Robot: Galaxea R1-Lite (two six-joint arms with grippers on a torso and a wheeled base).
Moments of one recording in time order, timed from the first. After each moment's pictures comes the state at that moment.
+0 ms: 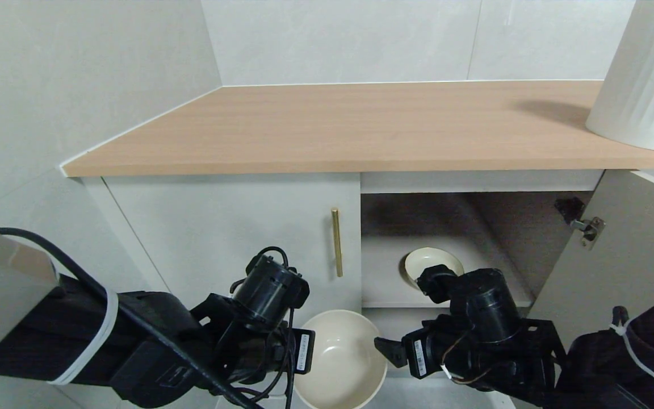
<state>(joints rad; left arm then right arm) -0.68 1.89 -0.81 -0.11 0.20 -0.46 0.77 1.94 -0.65 -0.71 -0.11 0.32</state>
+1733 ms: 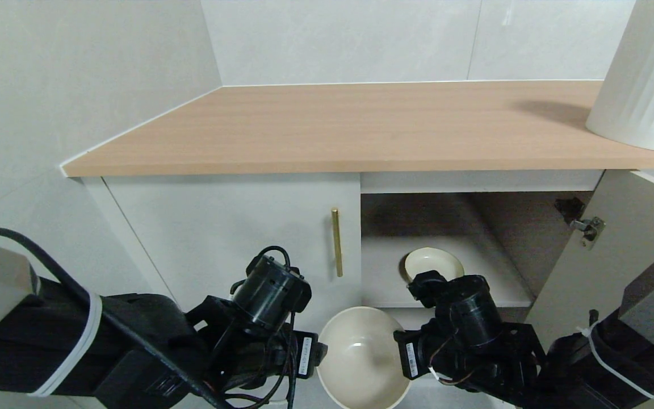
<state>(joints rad) -0.70 1.86 -0.81 -0.10 0.21 -0.46 0.76 2.02 -0.68 -0.74 -0.13 0.32</state>
